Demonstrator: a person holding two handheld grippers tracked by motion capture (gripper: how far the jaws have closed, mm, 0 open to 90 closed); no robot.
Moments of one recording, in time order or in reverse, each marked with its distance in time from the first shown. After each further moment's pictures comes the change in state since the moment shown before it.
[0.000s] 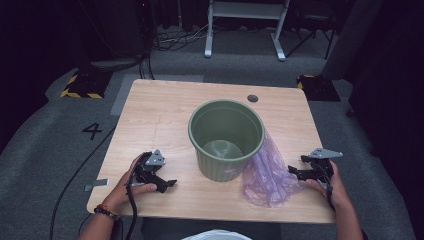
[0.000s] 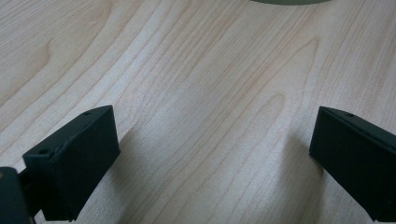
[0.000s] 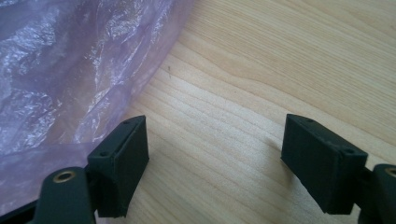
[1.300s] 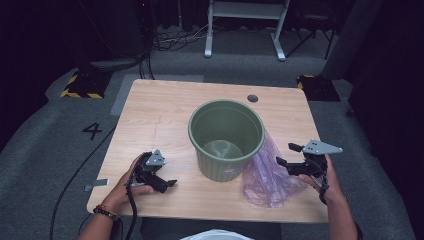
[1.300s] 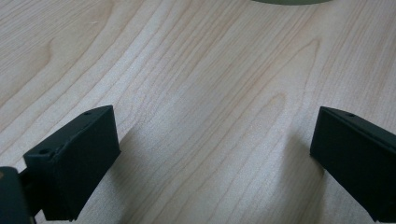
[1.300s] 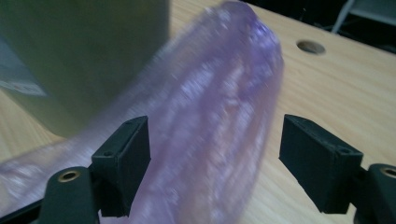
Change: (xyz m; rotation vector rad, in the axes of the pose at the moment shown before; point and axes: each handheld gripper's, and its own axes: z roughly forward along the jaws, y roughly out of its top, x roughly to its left) left arm -0.001 0.000 0.000 0.001 0.005 -0.001; right arm 0.057 0.065 -0.032 -0.219 0.097 -0.134
